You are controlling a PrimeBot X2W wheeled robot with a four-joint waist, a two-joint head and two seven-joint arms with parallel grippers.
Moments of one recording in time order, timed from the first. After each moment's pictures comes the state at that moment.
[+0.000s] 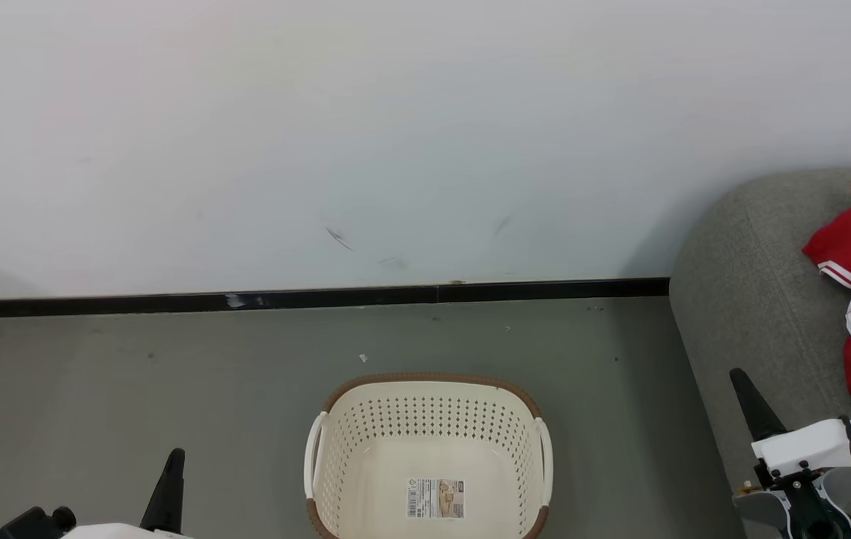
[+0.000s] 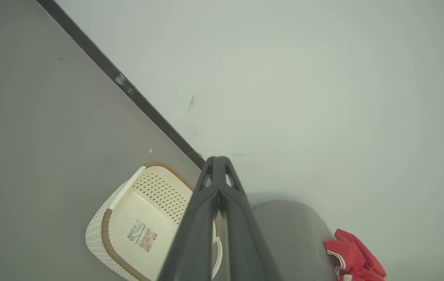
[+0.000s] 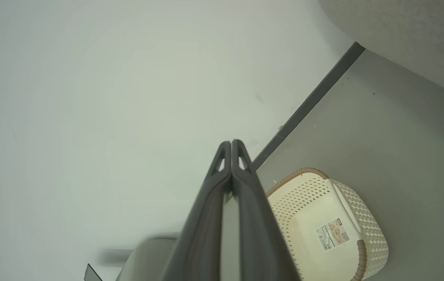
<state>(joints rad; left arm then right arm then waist) 0.01 0.09 -0.07 0.24 -1.20 -0.03 -0.03 -0.19 -0.03 -0.18 0.46 0.98 0.13 0.06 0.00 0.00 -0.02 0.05</state>
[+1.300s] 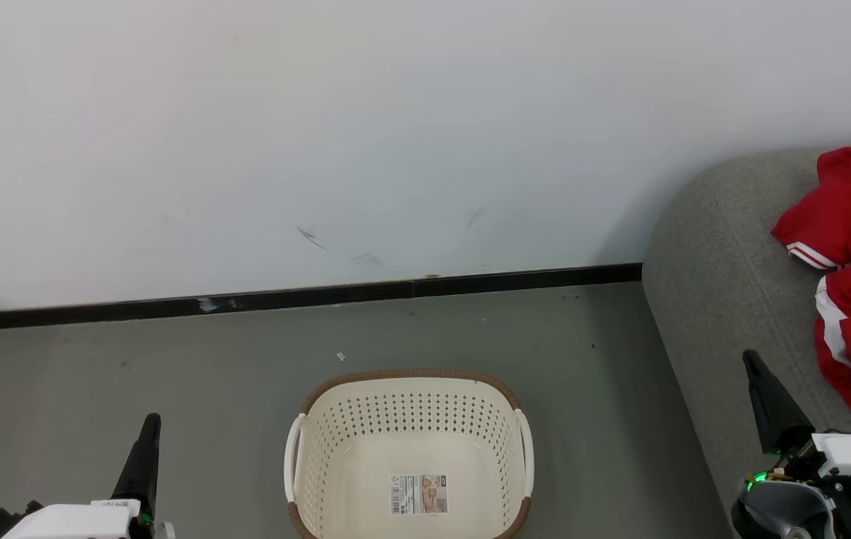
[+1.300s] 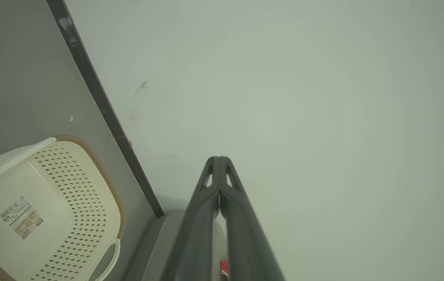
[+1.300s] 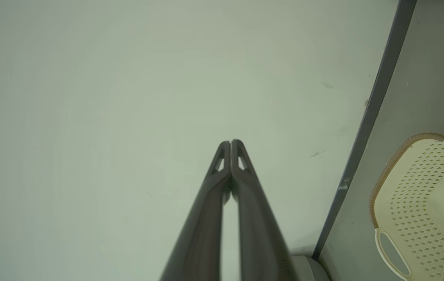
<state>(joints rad) -0.06 0.06 0.04 0.27 -1.63 -0.12 0.08 -0.12 -0.03 -0.17 0.31 1.59 0.13 0.14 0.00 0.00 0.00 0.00</state>
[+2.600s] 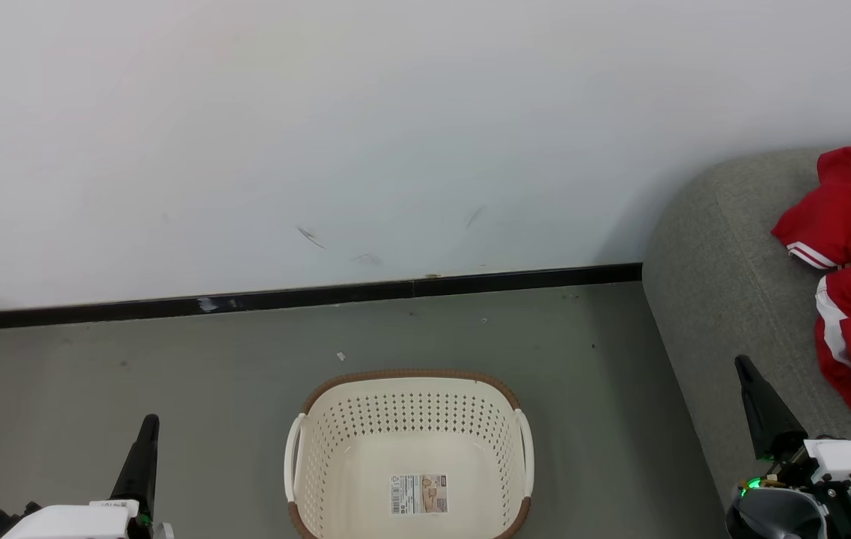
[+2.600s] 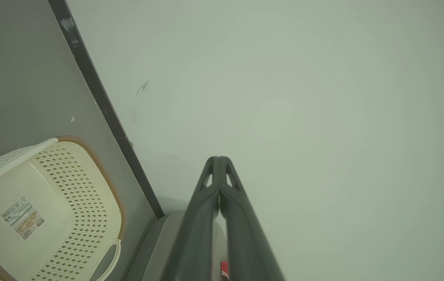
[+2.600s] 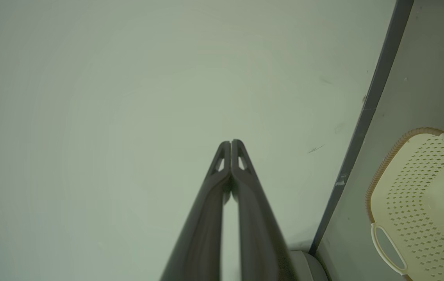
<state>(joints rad) -0.06 0.06 0.05 0.28 -1.64 -0.12 0.08 -0.10 -0.03 -0.15 0.28 1.59 0.13 0.13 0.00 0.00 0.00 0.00</state>
